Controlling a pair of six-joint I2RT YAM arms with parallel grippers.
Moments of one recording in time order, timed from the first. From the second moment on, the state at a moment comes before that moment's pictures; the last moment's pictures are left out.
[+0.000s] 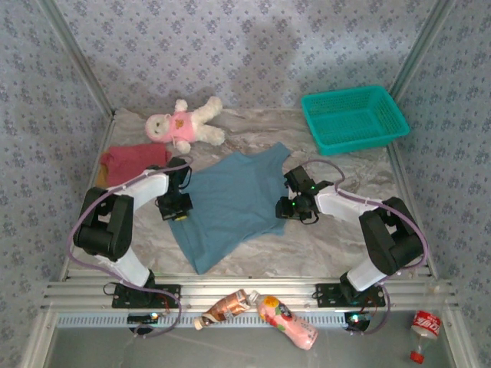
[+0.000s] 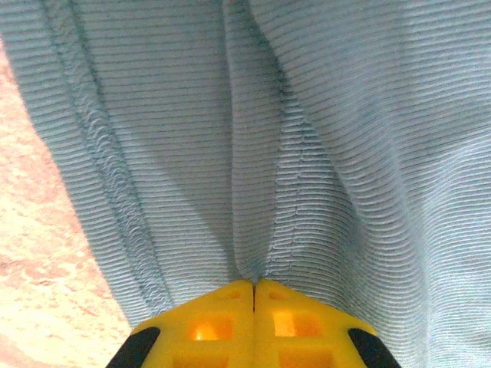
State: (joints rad) left arm -0.31 1.65 0.97 -0.88 0.00 -0.63; right arm 0.52 1.55 0.82 -0.47 -0.15 0.50
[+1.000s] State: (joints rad) left arm -0.25 1.62 0.97 -1.09 -0.11 -0.58; right arm 0.43 1.54 0.93 -0.50 -0.17 0.47
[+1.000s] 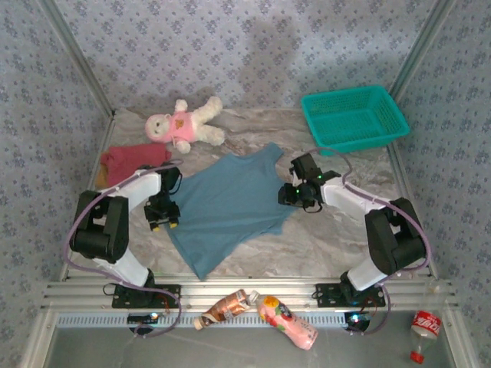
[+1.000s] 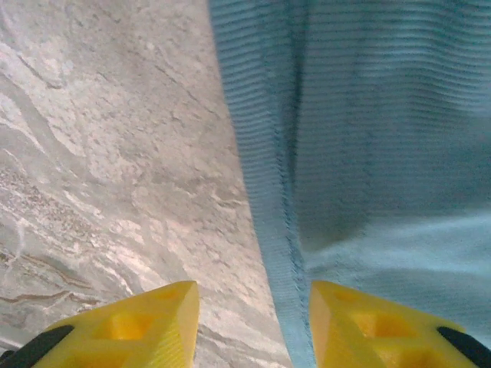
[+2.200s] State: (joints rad) left arm -0.55 1.82 1.14 -0.99 0.08 -0.59; right arm 0.23 1.61 0.90 -0.45 -0.13 0.30
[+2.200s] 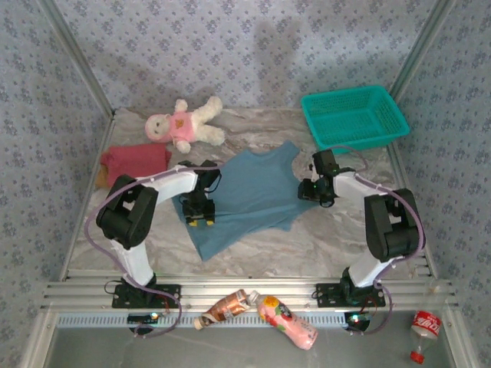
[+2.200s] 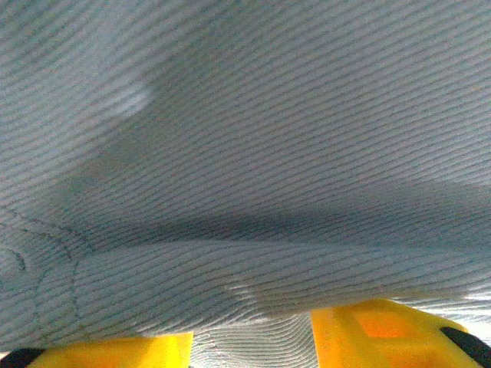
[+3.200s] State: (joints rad) left arm -0.82 1.47 0.76 -0.87 0.10 -1.13; right arm 0.59 1.48 0.74 -0.57 -0.13 0.56
